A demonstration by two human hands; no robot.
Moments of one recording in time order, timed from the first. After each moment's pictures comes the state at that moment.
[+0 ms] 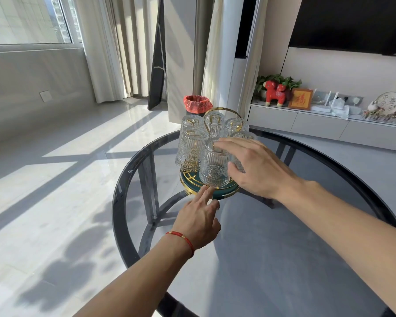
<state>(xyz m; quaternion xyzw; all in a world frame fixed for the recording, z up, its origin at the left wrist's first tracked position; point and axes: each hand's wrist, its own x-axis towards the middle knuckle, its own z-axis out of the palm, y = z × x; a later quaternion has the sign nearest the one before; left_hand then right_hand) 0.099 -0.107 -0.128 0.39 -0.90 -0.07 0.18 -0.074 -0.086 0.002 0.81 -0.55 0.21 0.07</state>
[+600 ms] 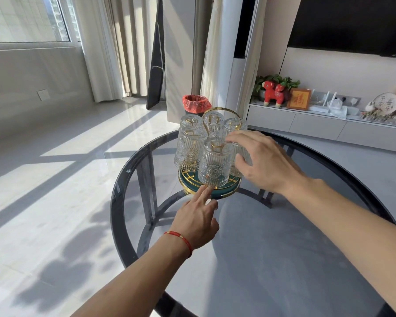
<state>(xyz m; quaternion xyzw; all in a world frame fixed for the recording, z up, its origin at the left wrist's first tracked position) 0.100 -0.107 -0.128 0.39 -0.90 -0.07 0.17 -0.088 -0.088 0.006 0.77 -0.58 0.24 0.08</state>
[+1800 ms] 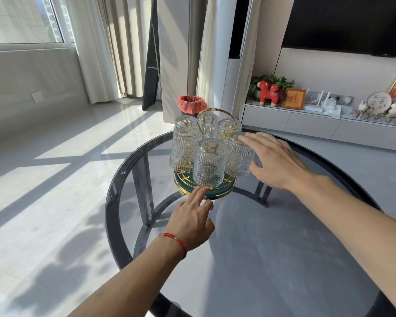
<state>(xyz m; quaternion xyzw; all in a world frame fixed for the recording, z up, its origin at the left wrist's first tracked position) 0.099 -0.105 -0.126 0.41 -0.90 -0.07 0.14 -0.139 -0.099 -0.008 0.73 -0.67 0.12 0.09</state>
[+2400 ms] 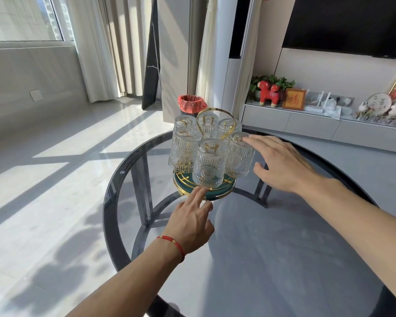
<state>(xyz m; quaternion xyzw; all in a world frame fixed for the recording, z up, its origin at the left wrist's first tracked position) 0.100 -0.104 -0.128 0.41 -0.90 -0.06 0.14 -0.147 -0.092 -0.007 0.73 -0.66 0.13 0.09</state>
